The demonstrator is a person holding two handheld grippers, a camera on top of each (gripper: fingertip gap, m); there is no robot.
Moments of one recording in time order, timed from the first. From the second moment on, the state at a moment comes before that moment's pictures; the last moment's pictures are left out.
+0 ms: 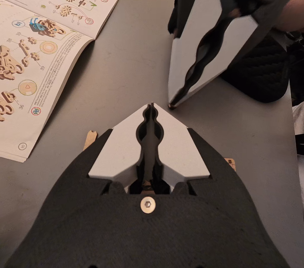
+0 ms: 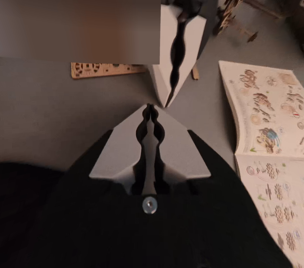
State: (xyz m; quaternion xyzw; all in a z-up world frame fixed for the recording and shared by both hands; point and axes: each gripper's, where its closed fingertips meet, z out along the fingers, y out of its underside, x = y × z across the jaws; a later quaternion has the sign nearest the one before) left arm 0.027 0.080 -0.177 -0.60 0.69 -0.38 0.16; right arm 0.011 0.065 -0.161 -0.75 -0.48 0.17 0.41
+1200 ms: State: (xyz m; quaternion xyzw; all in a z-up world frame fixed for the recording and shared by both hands) left arm 0.028 0.070 -0.164 -0.56 0.71 -0.38 0.19; right arm -0.008 -0.041 -0.164 -0.68 -0.60 0.34 0.25
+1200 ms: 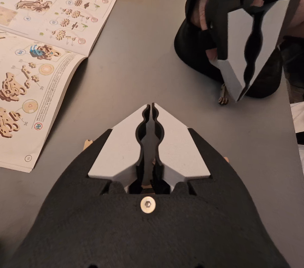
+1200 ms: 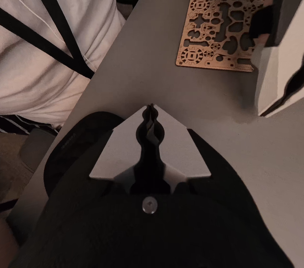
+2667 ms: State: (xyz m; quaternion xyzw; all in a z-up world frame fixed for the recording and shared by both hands) left arm 0.025 0.035 -0.083 -0.46 0.61 -0.63 0.13; right arm 0.014 0.021 -0.100 -0.44 -0.69 -0.26 0.52
